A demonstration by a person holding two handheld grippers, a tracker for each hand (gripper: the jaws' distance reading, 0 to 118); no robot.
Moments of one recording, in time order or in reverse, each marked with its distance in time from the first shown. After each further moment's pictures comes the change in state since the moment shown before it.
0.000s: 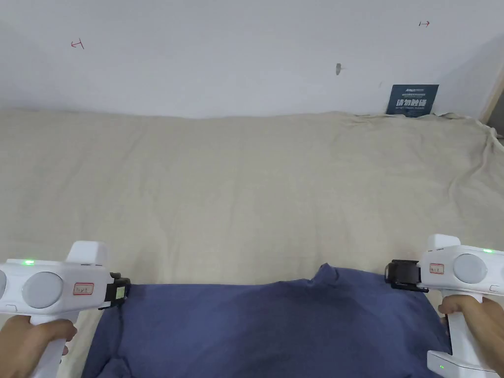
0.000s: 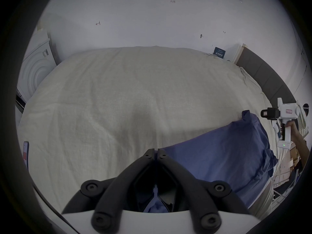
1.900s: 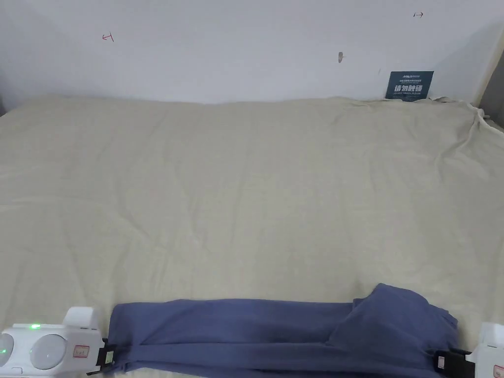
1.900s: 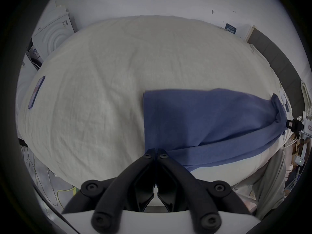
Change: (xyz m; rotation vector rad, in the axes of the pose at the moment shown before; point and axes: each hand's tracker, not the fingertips) left arm -0.009 -0.216 0.076 -0.198 0.117 0.076; right arm 0.050 -0.255 0.161 -0.060 0.142 -0.143
